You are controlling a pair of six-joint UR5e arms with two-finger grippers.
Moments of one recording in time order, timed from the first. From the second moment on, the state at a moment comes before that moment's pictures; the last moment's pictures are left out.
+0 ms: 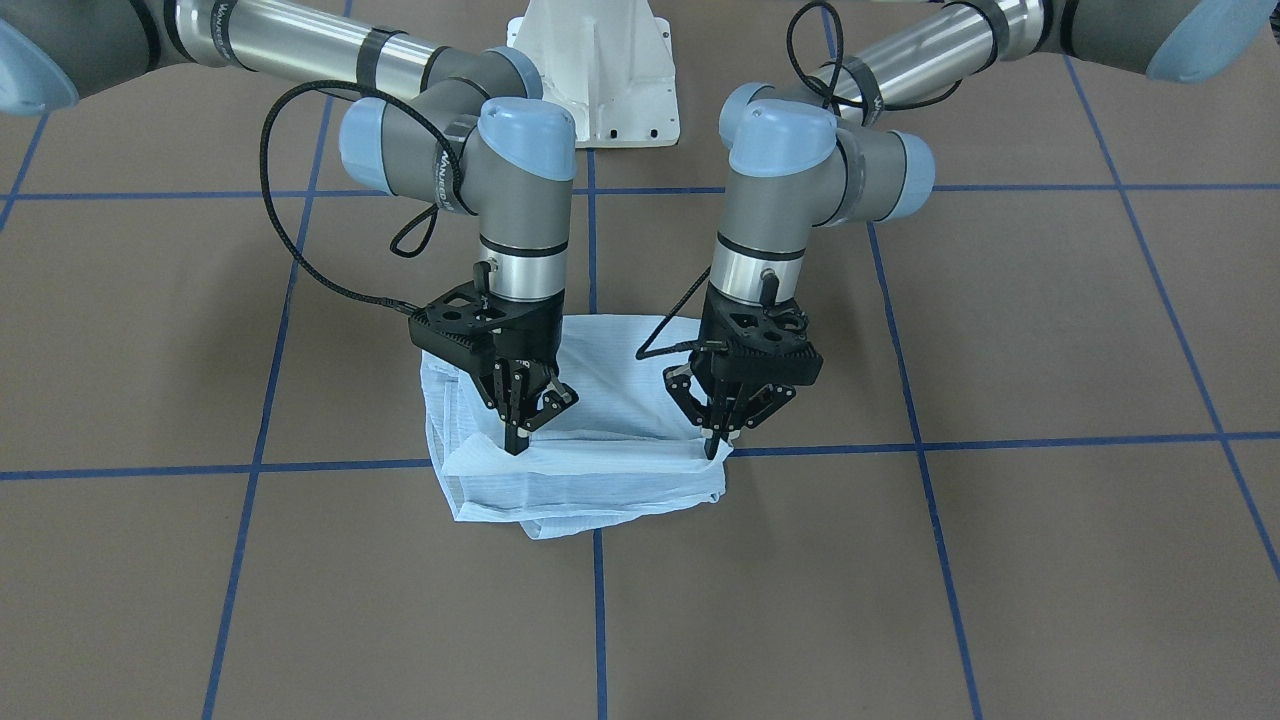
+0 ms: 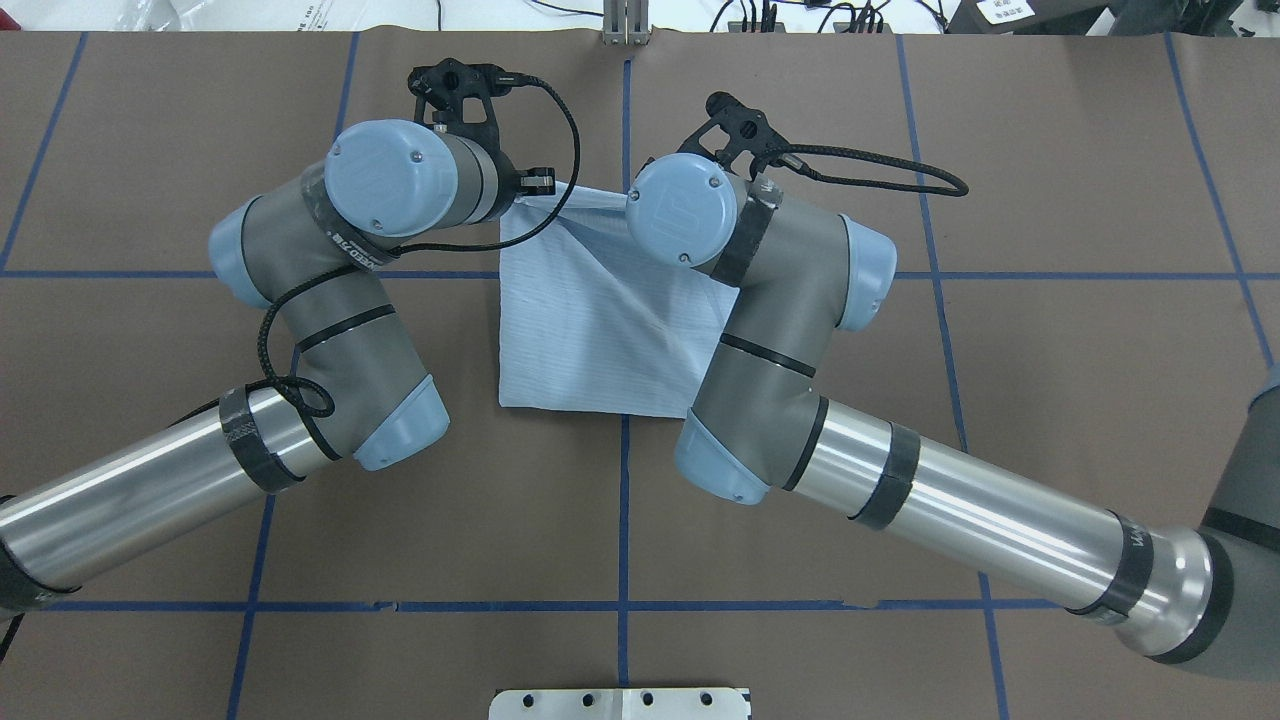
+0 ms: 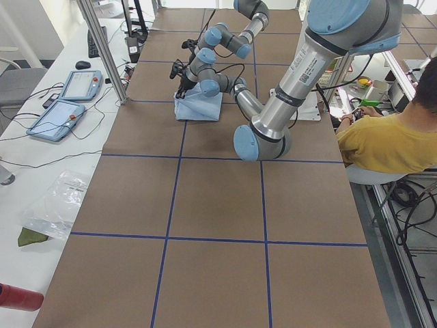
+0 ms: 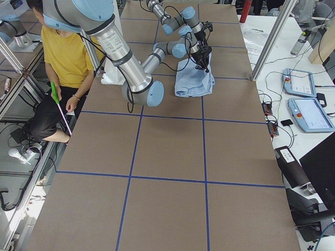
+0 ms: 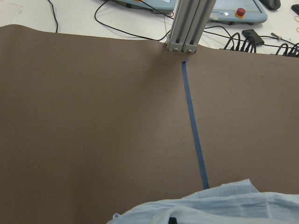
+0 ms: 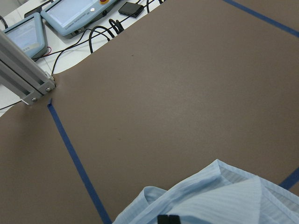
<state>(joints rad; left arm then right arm) -0.66 -2.29 -1.46 -2.01 -1.53 -1.14 0.57 -0.72 1.42 -1.45 1.36 1.85</state>
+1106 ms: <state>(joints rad) -0.72 -2.21 -1.47 -2.17 -1.70 -0.87 0.69 -0.67 1.33 -1.38 1.62 1.57</state>
